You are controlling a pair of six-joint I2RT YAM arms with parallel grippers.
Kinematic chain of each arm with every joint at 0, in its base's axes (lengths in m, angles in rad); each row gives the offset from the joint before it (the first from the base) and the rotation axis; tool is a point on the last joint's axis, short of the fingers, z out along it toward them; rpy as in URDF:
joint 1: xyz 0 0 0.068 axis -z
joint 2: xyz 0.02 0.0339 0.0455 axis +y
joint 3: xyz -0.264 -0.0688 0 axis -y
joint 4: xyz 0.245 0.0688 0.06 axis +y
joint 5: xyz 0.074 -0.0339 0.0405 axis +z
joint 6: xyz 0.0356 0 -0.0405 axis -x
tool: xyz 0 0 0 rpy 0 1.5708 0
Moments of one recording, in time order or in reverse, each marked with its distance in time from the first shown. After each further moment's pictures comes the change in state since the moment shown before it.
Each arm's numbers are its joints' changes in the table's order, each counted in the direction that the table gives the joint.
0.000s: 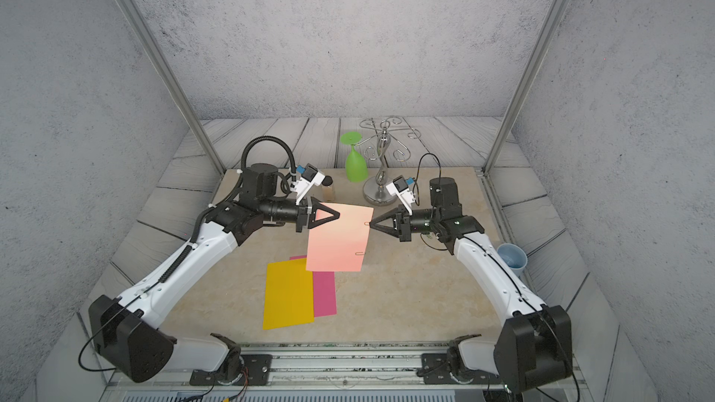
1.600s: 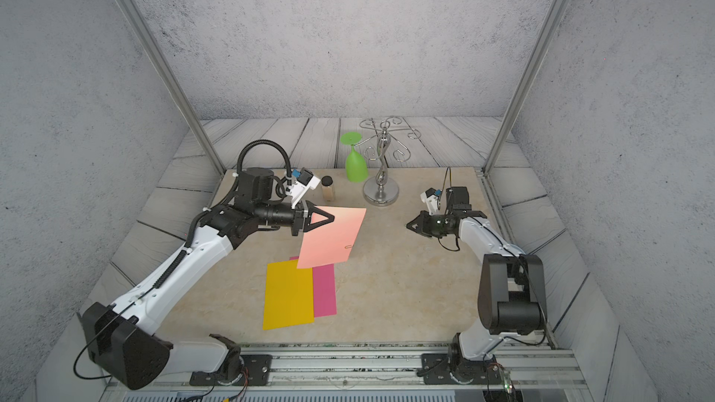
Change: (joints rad) left arm -0.022 -0.038 -0.039 0.050 0.045 -0.029; right arm 0.243 0.323 -0.003 0.159 -0.546 -0.135
